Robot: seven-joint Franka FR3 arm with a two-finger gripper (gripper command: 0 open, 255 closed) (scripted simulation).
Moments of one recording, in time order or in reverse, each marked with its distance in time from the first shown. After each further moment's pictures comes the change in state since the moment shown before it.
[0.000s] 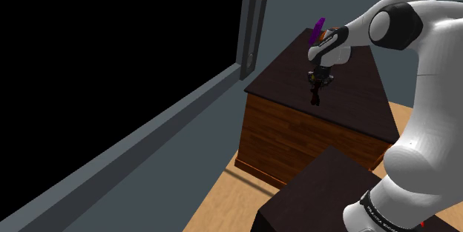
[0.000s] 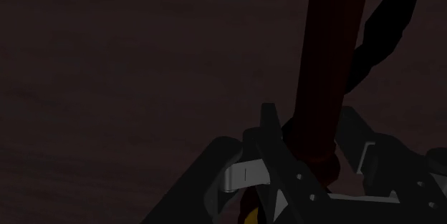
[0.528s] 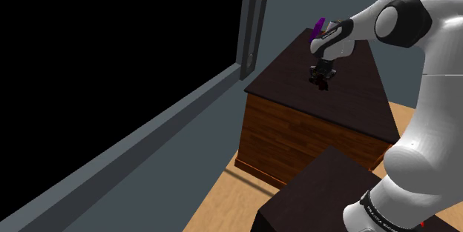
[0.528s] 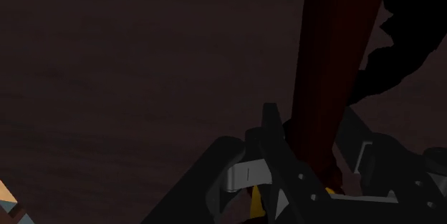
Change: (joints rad) arm 0.007 -0.053 -0.008 0.017 -0.011 -0.070 0.000
